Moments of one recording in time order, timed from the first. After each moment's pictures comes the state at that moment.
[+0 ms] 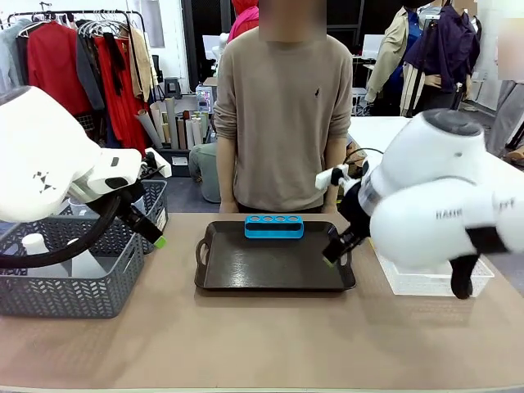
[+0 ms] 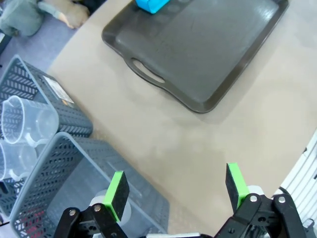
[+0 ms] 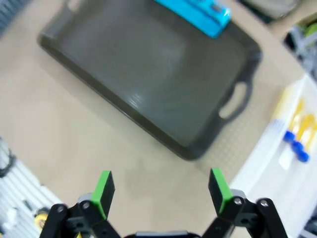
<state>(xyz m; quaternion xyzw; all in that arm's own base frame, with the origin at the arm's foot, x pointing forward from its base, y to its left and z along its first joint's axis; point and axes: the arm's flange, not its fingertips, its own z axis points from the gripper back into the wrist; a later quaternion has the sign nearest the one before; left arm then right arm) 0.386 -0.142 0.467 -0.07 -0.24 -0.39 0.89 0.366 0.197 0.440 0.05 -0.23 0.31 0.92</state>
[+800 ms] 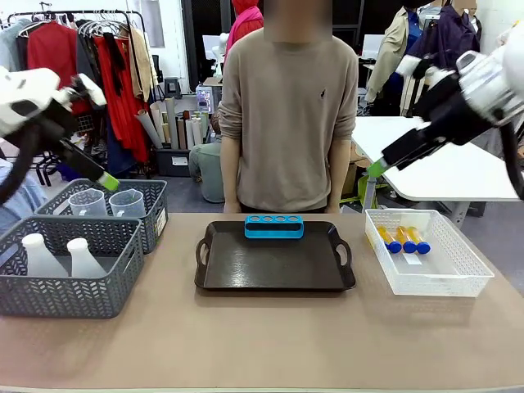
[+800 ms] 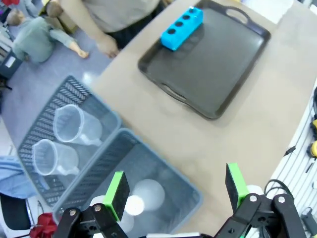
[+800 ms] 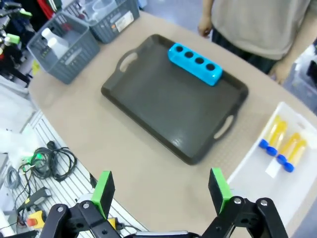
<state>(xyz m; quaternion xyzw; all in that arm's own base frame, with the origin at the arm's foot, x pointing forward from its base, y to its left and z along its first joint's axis) 0.373 -0.048 0.584 -0.11 -0.31 -0.39 0.86 0.359 0.091 0.599 0.19 -0.28 0.29 0.89</state>
